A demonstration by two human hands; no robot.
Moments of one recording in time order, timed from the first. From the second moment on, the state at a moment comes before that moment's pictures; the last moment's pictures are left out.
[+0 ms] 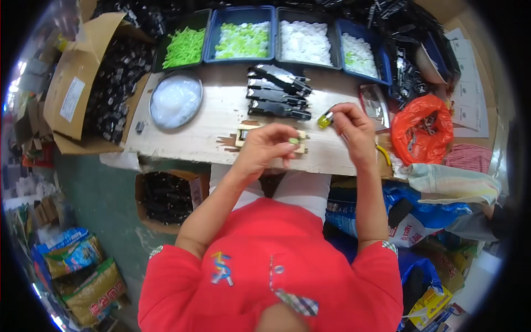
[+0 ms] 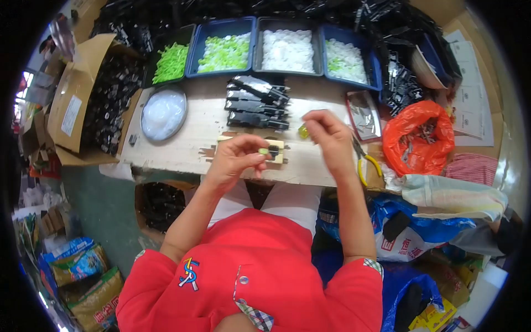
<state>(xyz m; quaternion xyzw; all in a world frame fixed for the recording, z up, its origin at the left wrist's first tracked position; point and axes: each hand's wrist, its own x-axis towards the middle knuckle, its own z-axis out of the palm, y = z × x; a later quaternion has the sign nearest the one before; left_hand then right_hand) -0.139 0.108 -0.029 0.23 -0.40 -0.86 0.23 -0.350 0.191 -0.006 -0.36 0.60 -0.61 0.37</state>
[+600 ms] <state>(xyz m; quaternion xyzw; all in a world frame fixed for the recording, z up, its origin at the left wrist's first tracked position) -0.130 0.116 -0.026 0.20 -0.40 -0.85 0.27 -0.273 0.180 -0.007 -0.52 0.56 -0.57 0.31</state>
